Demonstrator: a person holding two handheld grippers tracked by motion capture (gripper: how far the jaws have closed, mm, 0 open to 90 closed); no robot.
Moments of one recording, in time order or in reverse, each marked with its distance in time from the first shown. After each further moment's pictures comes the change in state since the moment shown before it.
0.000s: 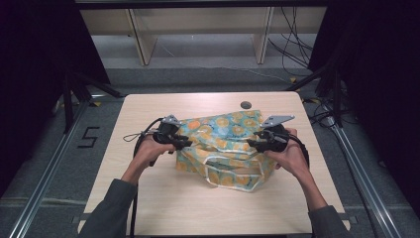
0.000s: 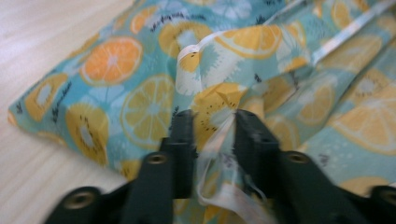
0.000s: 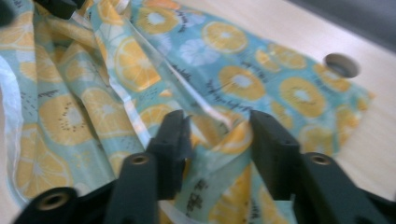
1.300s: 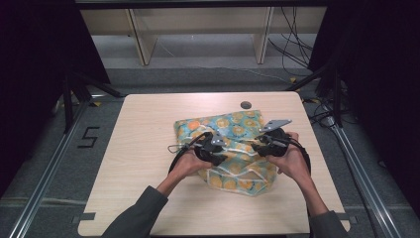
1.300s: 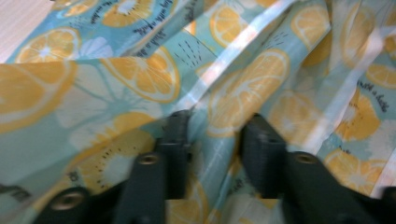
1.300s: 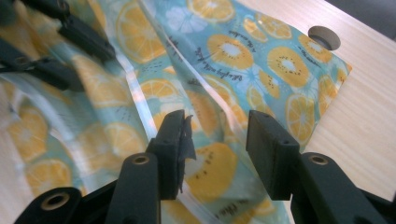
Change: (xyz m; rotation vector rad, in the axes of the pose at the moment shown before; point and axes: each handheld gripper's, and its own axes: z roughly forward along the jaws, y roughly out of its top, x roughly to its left) left arm -0.093 0.034 0.076 0.016 0.025 0.275; right arm 0.007 -0.006 -0.006 0.092 -0.089 -0.036
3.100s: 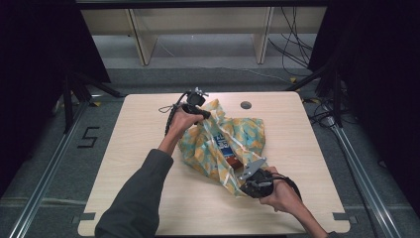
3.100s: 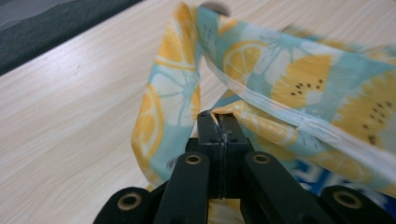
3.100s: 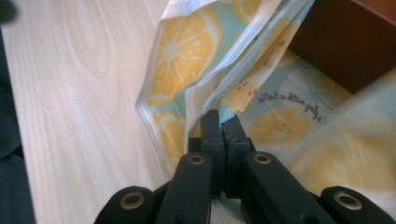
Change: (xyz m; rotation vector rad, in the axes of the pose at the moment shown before) left arm 0.128 0.034 0.001 0.031 0.145 -0.344; right arm 0.084 -0.055 0.020 0.176 0.351 -0.273
